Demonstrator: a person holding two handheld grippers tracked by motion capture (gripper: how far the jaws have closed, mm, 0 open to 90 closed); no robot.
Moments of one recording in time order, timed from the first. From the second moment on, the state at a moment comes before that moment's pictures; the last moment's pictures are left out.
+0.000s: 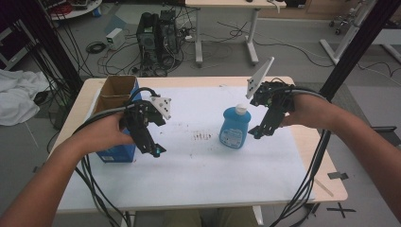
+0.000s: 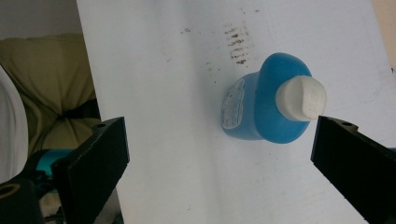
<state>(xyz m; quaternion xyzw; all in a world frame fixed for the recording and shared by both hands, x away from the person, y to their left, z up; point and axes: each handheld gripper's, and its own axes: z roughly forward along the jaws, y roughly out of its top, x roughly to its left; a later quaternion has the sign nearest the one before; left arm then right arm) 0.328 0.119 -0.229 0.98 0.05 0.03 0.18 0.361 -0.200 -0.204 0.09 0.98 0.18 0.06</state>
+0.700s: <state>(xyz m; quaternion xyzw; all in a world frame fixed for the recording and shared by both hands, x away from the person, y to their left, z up) 0.331 0.120 -0.234 0.98 0.05 0.03 0.18 0.363 -0.225 -0.209 0.13 0.97 0.20 0.07</state>
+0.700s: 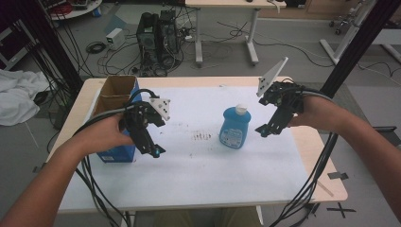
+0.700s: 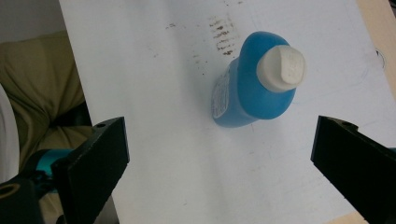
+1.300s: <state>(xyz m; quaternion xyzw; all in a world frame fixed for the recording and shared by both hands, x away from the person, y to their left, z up) 0.336 0.117 -0.238 0.98 0.05 0.03 0.18 0.375 -0.257 -0.244 0.17 0.95 0.25 0.07</state>
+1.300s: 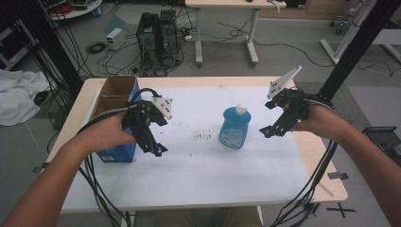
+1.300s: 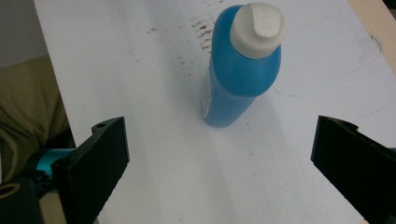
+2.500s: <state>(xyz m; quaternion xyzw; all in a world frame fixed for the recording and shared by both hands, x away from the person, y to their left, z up) 0.342 0.117 -0.247 0.98 0.05 0.02 0.19 0.397 -0.283 -0.310 0.21 0.90 0.38 0.07</state>
